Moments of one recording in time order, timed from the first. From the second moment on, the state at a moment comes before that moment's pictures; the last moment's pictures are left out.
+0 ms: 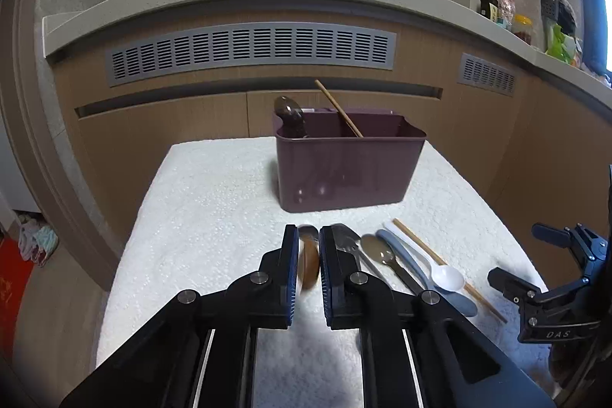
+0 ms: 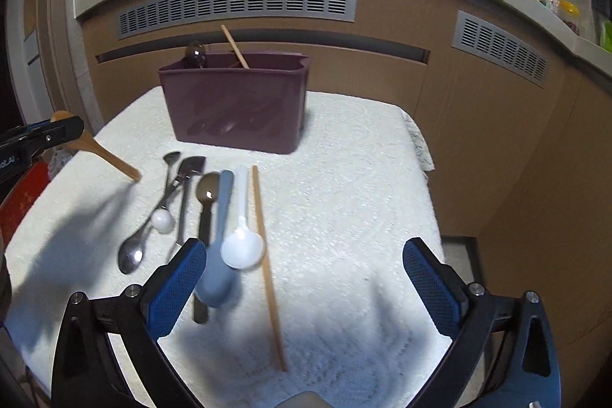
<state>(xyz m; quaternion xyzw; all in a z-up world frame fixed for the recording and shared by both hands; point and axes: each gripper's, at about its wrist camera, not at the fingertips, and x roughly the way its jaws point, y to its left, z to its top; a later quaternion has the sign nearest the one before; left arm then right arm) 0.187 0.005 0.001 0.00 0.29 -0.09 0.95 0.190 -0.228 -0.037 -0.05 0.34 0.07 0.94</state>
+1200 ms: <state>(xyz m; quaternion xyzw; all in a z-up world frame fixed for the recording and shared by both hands) 0.237 -0.017 -0.081 0.00 0.56 -0.15 0.82 0.194 -0.222 -0.053 -0.06 0.36 0.06 0.93</state>
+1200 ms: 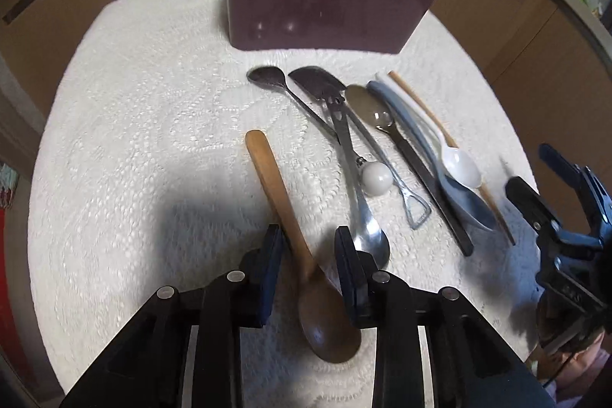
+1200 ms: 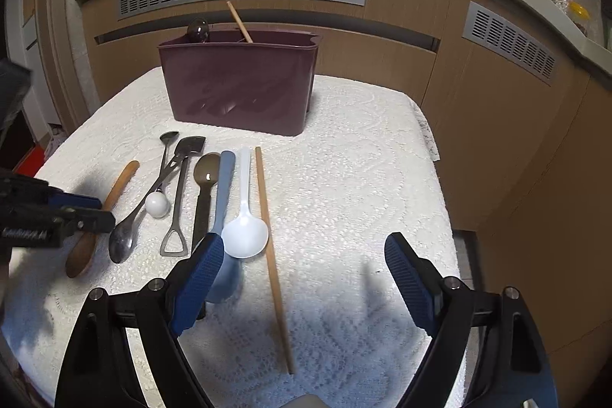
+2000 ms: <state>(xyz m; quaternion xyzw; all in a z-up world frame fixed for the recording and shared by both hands) 0.195 0.026 -0.018 -0.08 0.34 -0.11 0.93 0.267 -0.179 -0.060 -0.09 0.43 0.18 0.88</state>
